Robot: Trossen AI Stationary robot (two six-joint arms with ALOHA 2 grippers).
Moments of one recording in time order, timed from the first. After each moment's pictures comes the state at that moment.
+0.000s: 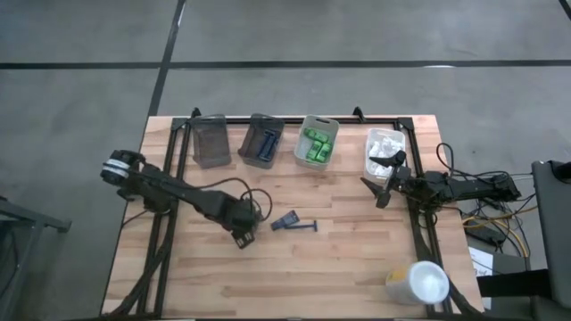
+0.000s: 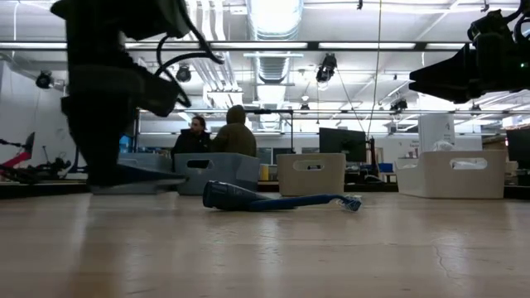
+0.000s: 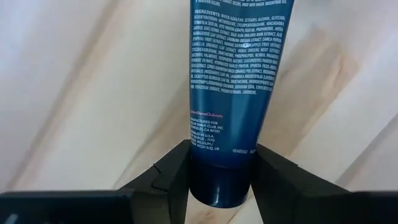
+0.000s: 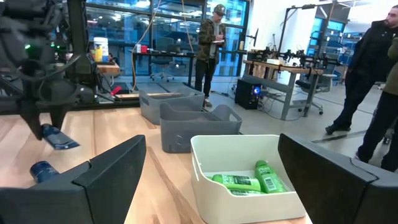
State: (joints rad) left arm -0.28 1.56 0.92 -0.72 -0.03 -0.91; right arm 0.11 0.03 0.01 0.07 0.55 -0.08
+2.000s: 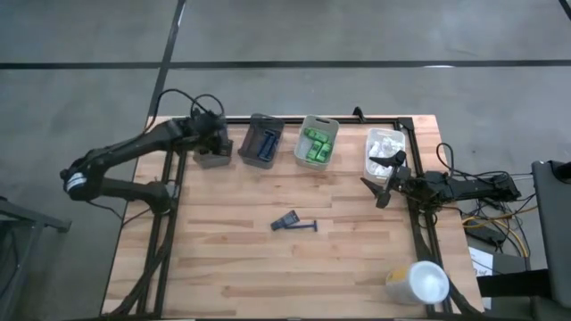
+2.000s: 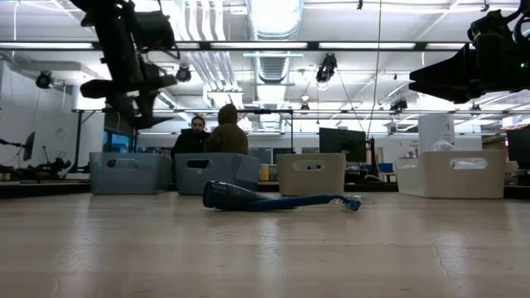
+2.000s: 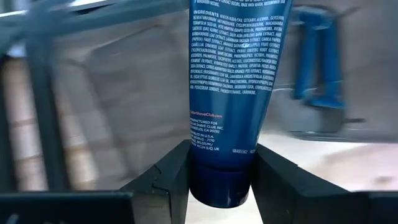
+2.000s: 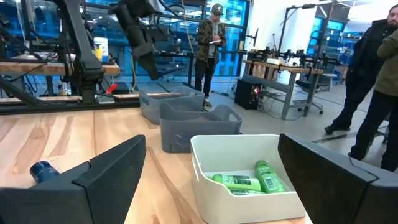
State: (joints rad) left arm 0.59 1.11 0.93 -0.89 -0.28 -0.71; right arm 0.11 0.03 0.01 0.07 0.55 -0.08
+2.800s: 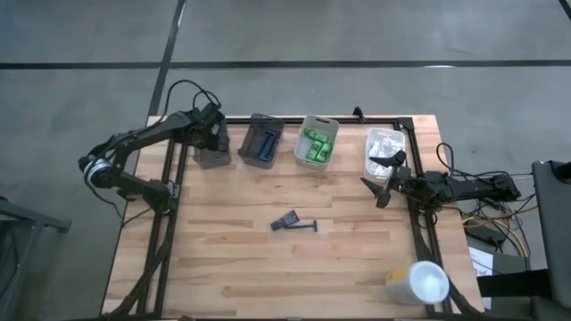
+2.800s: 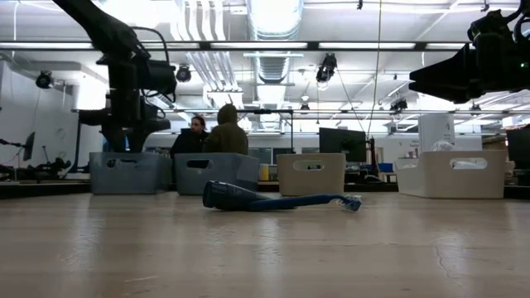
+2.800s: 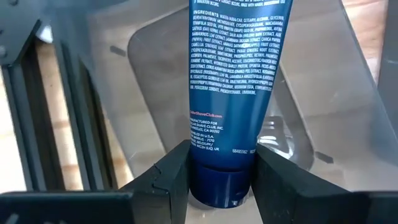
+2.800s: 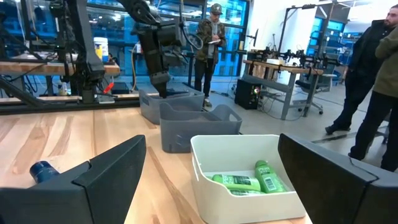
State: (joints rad) left arm 0.85 1.32 0.87 -0.81 -0.25 -0.50; right arm 0.11 0.03 0.01 0.07 0.55 -0.08
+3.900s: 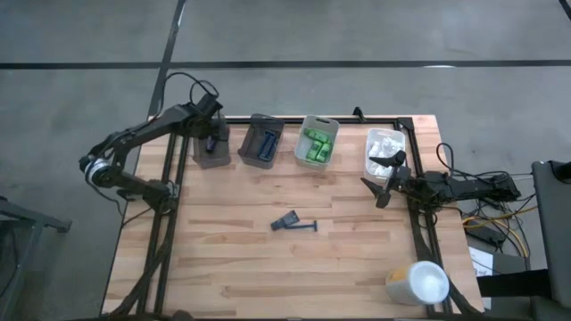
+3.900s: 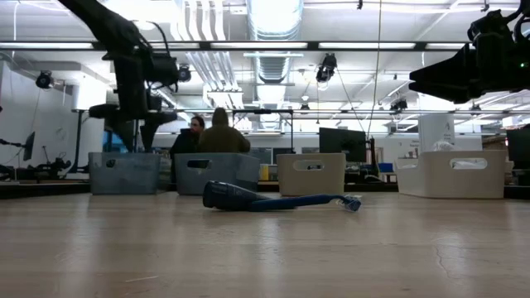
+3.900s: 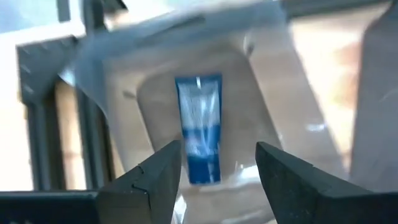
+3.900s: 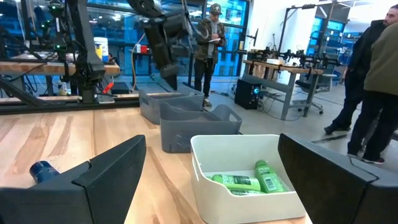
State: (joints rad) left arm 0.89 1.34 0.94 -0.78 -0.28 -0.49; right arm 0.11 0.03 0.01 0.07 0.55 -0.08
